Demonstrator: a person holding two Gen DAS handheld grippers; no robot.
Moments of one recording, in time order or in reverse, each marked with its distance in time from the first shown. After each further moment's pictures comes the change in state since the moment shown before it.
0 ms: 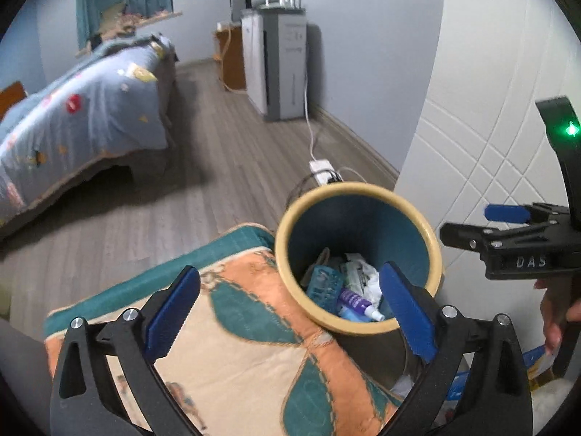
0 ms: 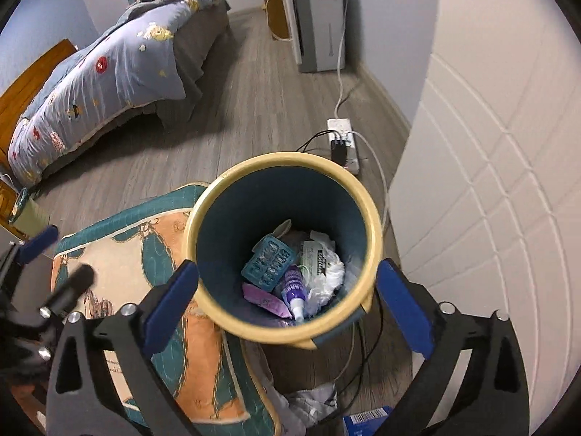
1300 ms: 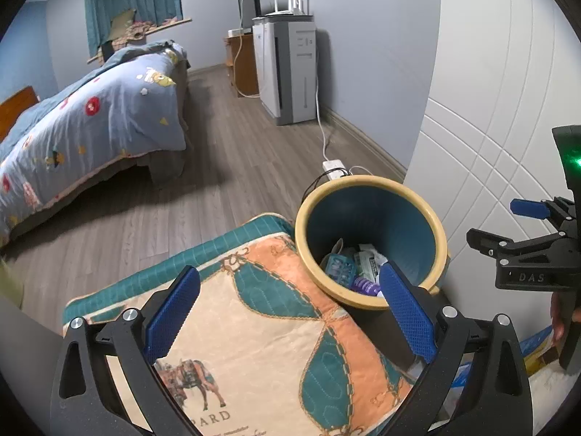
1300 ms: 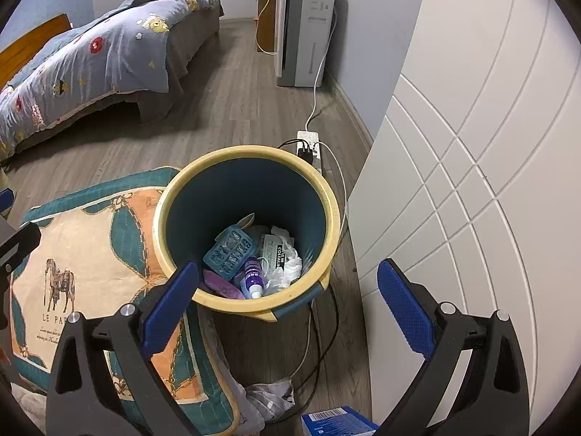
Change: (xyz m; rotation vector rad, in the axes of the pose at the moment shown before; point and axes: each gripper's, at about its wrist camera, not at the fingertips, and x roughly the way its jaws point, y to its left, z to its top) left arm -0.026 0.011 -0.024 0.002 -0.009 0.044; right arm -0.018 0.011 -0.039 -0.102 -0.072 -0.172
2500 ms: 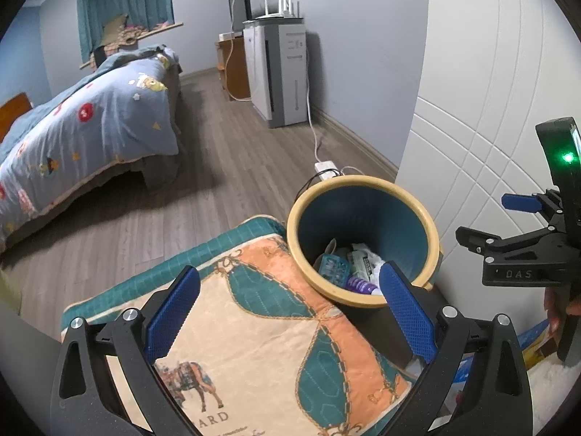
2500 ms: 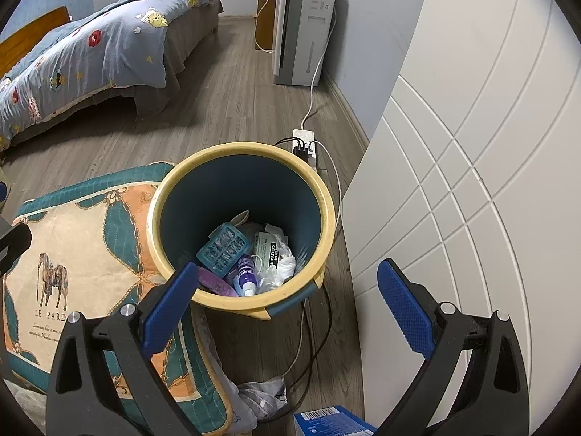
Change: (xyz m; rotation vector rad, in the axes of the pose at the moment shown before) left arm -0.005 -0.005 -0.004 0.026 -0.011 -0.027; right arm 0.001 0.001 0.000 -0.022 0.006 -0.025
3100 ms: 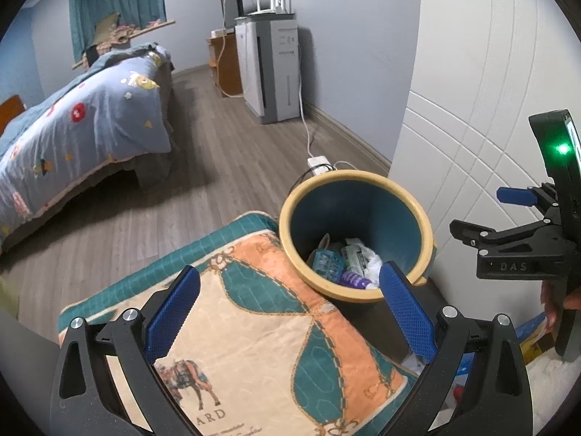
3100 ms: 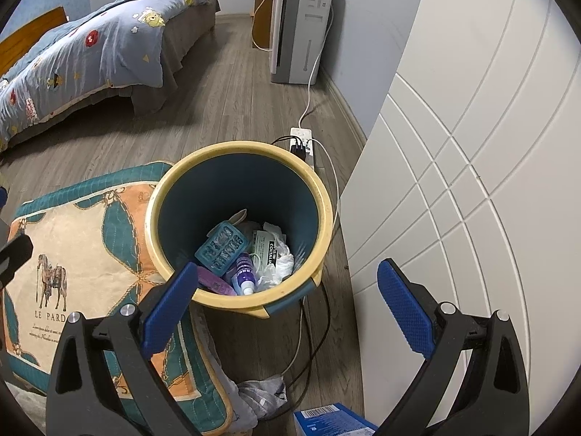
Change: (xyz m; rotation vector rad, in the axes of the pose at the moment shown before) left arm 0.000 -0.003 -0.002 0.017 0.018 -0.026; right arm 0.000 0.000 -0.001 0.009 0.008 -0.012
